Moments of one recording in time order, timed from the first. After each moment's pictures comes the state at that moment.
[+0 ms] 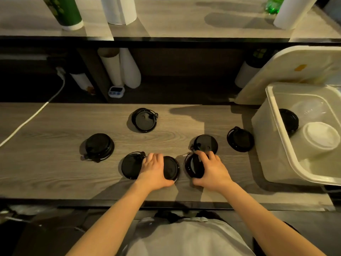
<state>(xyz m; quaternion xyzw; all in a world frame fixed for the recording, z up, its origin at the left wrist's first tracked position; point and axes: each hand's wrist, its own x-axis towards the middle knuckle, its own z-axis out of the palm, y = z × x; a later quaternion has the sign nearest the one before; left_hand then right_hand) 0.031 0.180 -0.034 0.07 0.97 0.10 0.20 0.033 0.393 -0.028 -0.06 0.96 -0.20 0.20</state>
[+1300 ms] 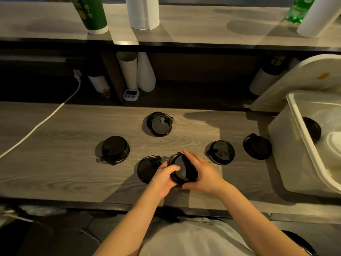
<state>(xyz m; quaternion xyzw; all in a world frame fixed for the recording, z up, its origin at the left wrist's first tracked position) 0.034 0.164 -0.027 -0.32 0.42 0.81 0.23 0.024 0.322 -0.029 -0.16 0.90 -0.36 0.21</state>
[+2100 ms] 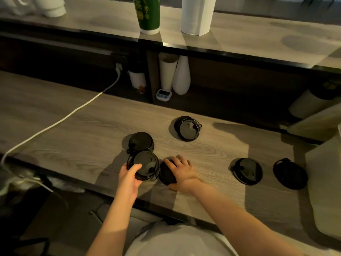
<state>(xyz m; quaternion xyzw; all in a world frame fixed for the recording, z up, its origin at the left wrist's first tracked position) 0.065 0.037 -0.028 -0.42 0.40 0.81 -0.10 -0.010 0.197 -0.051 -0.34 0.90 -0.04 0.26</state>
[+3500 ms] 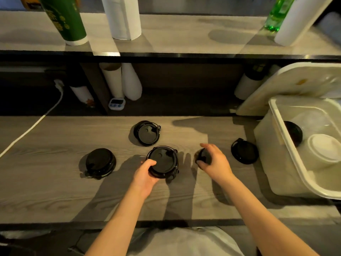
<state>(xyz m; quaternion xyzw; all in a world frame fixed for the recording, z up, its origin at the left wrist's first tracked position) 0.001 0.153 -0.008 -0.34 0.40 0.84 0.15 -0.018 0.372 -0.011 0.00 0.94 -0.35 0.06</state>
